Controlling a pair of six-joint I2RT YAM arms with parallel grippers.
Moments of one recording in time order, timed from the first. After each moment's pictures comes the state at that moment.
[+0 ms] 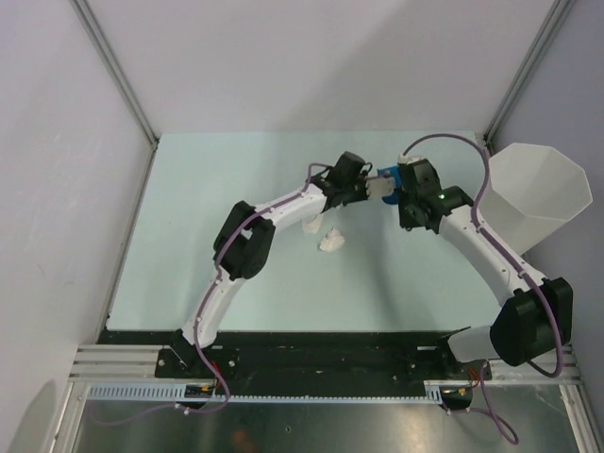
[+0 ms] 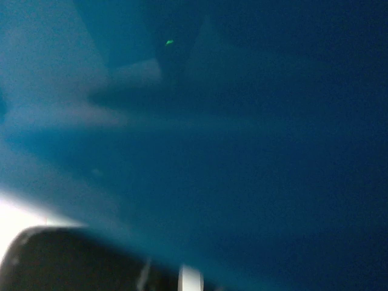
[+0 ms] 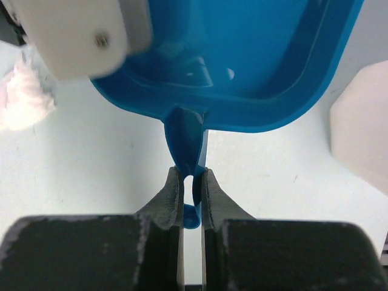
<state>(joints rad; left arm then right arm) -0.73 2.42 2.06 -0.30 0.08 0.79 0.36 1.38 1.21 -0.74 0.27 0.19</state>
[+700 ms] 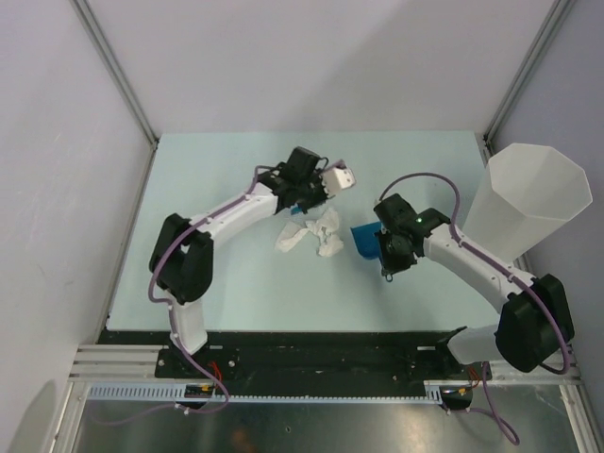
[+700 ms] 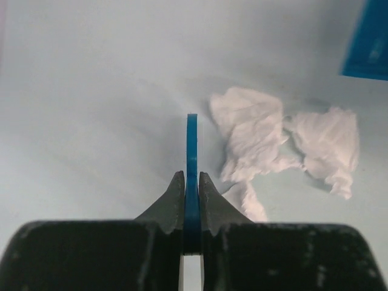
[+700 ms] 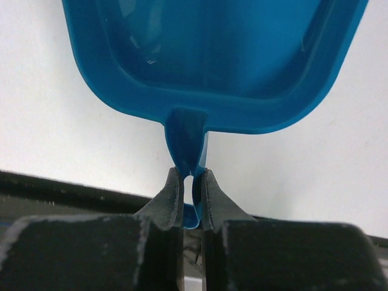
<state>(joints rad) -0.67 1.90 1.53 -0.43 0.12 0.65 0.55 1.35 1.03 -0.89 0.06 0.36</state>
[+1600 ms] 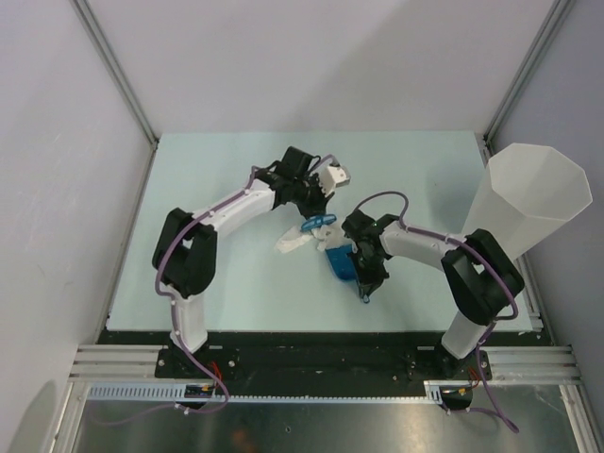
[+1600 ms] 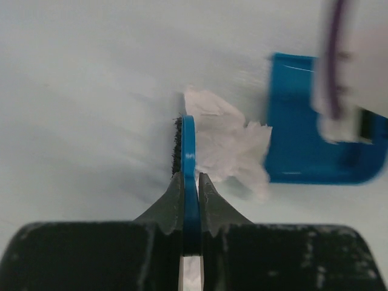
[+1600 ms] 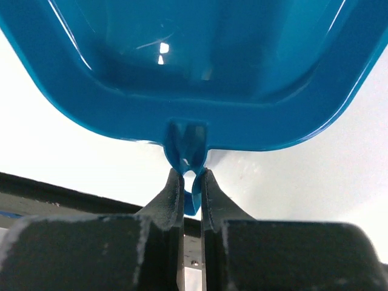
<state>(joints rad) -0.59 1.95 1.57 -0.48 0.40 0.47 0.69 1.69 1.02 -0.82 -0.11 0.40</state>
